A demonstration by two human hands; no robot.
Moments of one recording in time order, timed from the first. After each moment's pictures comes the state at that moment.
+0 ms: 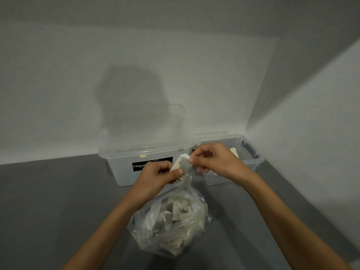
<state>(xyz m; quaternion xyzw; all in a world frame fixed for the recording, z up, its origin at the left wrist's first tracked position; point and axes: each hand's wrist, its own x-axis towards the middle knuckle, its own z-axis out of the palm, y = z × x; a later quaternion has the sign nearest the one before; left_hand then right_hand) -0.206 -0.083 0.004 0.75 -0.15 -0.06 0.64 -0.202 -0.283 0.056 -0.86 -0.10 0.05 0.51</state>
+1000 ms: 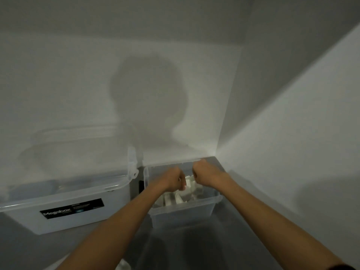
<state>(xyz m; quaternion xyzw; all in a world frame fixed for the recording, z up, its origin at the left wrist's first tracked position) 0.003 -0.336 -0.039 0.93 -0.18 -0.18 0.25 -0.022 -0.475 -0.001 -0.99 -0.09 0.06 0.02</state>
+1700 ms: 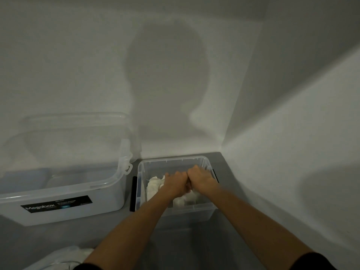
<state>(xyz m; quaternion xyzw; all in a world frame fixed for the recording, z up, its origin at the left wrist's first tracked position) 0.025 -0.378 -0.101 0.98 -0.14 -0.12 0.09 0.017 -0.471 -0.057 -0.98 -0.09 0.16 0.00</state>
